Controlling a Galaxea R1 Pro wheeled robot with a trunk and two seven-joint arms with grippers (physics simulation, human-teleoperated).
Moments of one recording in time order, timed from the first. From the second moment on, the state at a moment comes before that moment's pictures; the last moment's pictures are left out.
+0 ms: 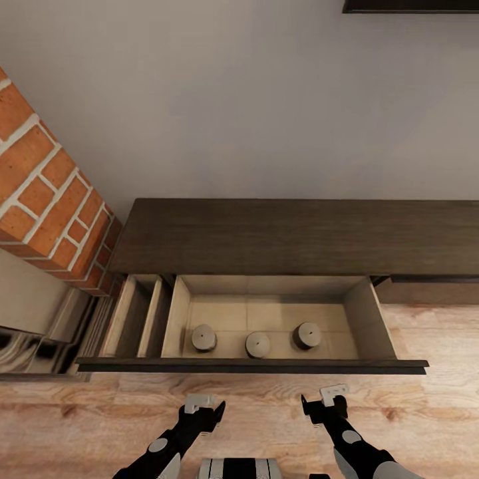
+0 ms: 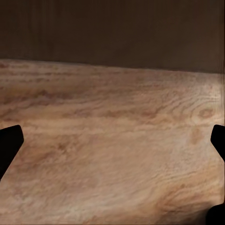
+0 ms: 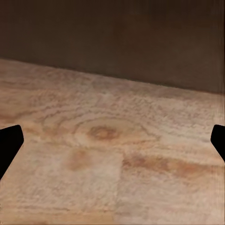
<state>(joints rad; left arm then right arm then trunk) -0.47 -0.07 -0.40 -0.37 0.42 -0.24 -0.16 -0.59 -0.03 0.17 -0.13 0.00 -0.36 -0.06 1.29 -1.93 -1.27</state>
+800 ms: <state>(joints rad) -0.47 -0.06 -0.38 -0.49 0.42 -0.24 -0.16 -0.61 -0.03 0.17 -0.19 -0.11 -0.34 -0.06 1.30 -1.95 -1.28</state>
